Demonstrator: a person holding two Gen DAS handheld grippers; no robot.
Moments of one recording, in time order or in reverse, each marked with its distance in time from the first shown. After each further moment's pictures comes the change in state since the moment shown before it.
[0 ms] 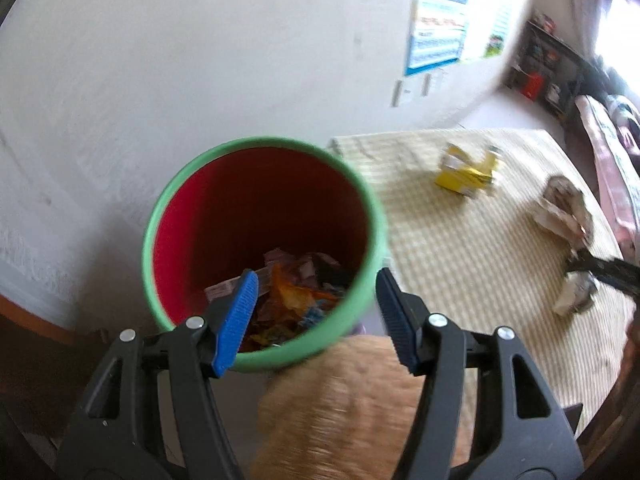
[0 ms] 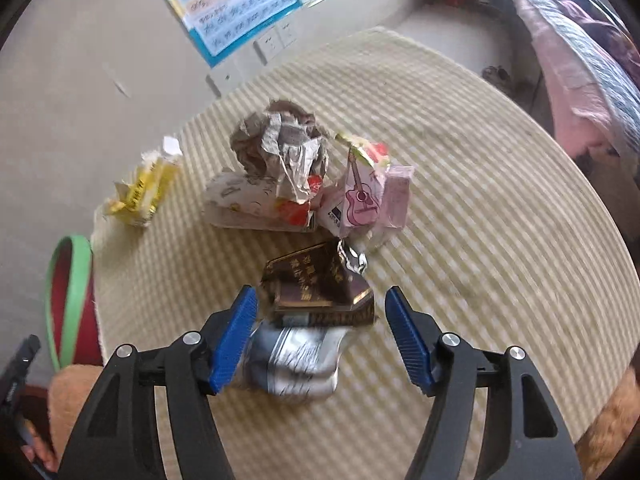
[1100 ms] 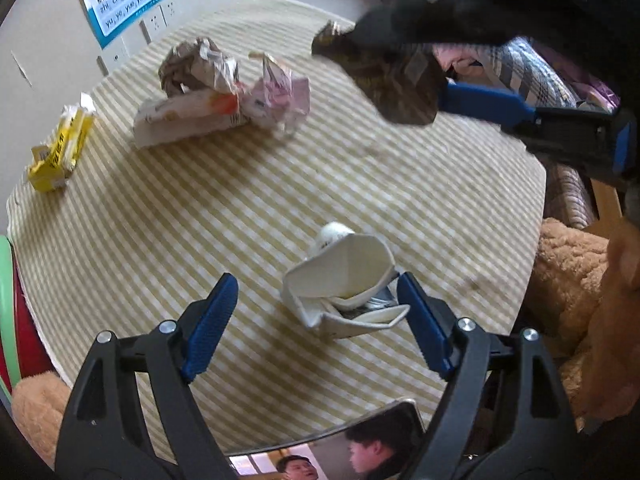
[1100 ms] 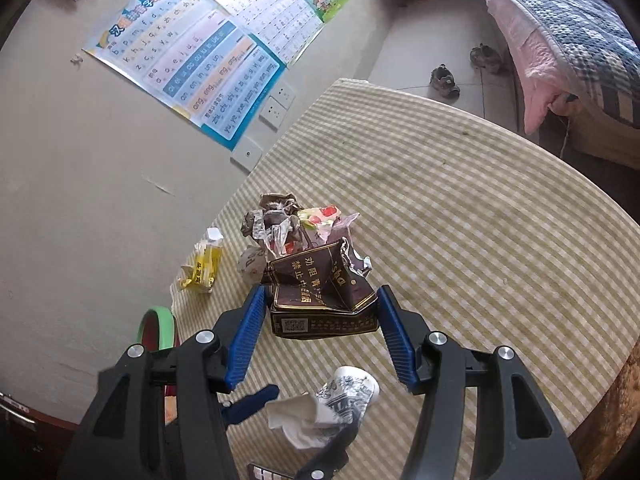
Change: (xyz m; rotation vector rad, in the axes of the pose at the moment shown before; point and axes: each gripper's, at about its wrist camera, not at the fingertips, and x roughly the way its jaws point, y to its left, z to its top) left arm 0.027 -0.310 -0.060 0.532 0.267 -0.421; right arm -0.082 -0.094 -0.005 0.272 -0.153 0.280
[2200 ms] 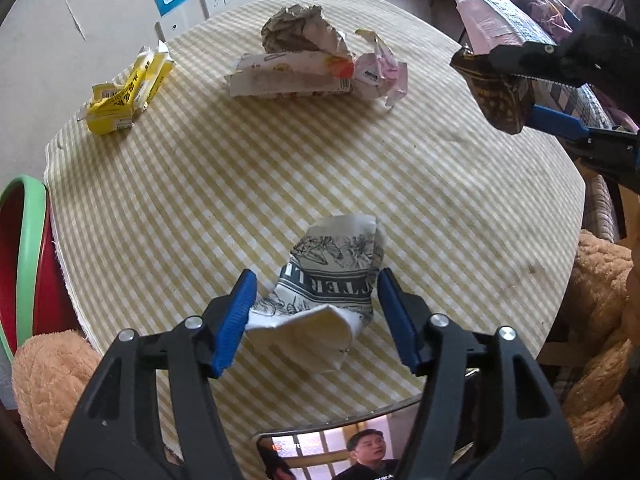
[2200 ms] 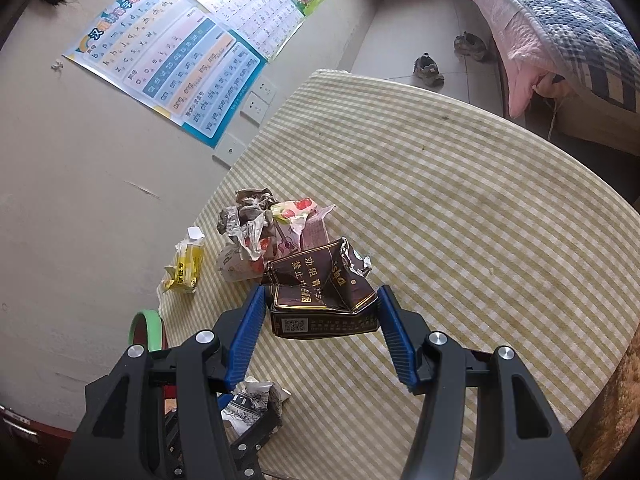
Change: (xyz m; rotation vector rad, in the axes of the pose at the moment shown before) left arm -0.010 0.057 -0.031 -0.123 0.008 0.092; right arm 0.010 -0.014 0.000 0.036 0.028 -0.035
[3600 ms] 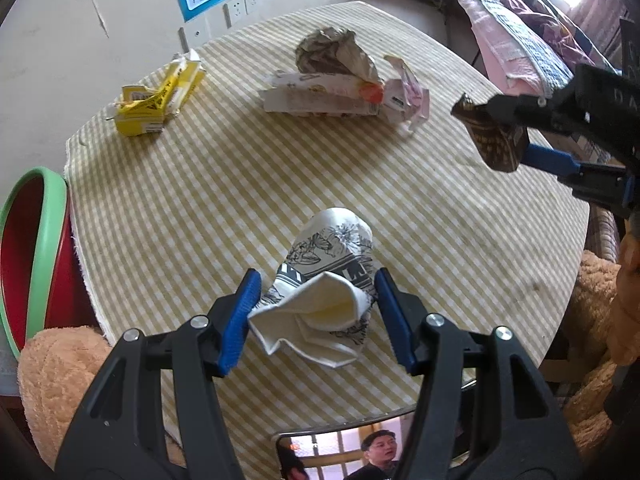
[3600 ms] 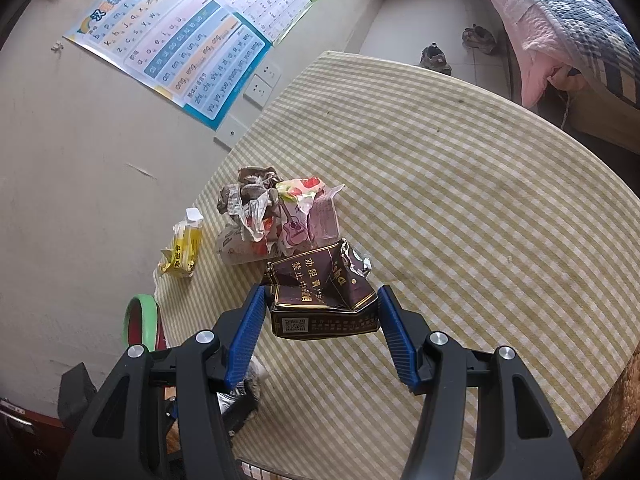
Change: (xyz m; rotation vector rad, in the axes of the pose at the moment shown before) left arm -0.018 0.016 0.000 -0.055 -0.062 0.030; right arm 0.017 0.004 -0.006 -0.030 0.047 -0.003
